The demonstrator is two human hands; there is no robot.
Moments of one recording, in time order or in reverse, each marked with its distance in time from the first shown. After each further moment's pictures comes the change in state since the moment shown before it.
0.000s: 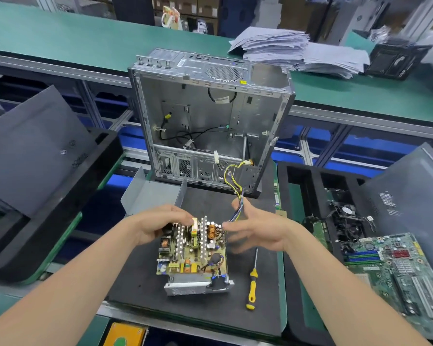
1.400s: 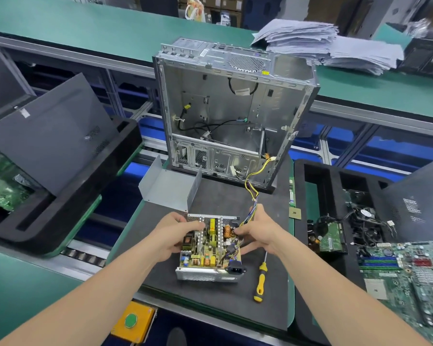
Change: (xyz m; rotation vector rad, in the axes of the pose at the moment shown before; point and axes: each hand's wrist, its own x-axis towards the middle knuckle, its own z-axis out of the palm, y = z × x) left_hand -0.010 -0.052 0.046 -0.314 0.452 -0.151; right_hand 0.048 0.041 0.012 -0.024 0.414 0.091
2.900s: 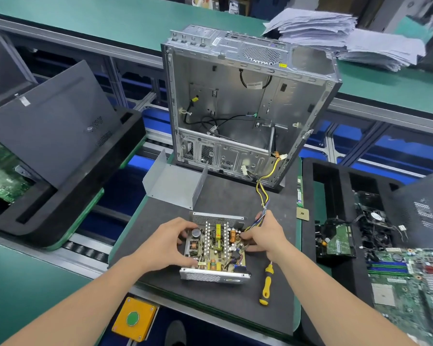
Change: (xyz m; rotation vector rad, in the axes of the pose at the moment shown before) left_hand 0.026 -0.053 -0.043 0.748 -0.143 0.691; right_hand 0.022 0.023 0.010 -0.047 0.277 0.010
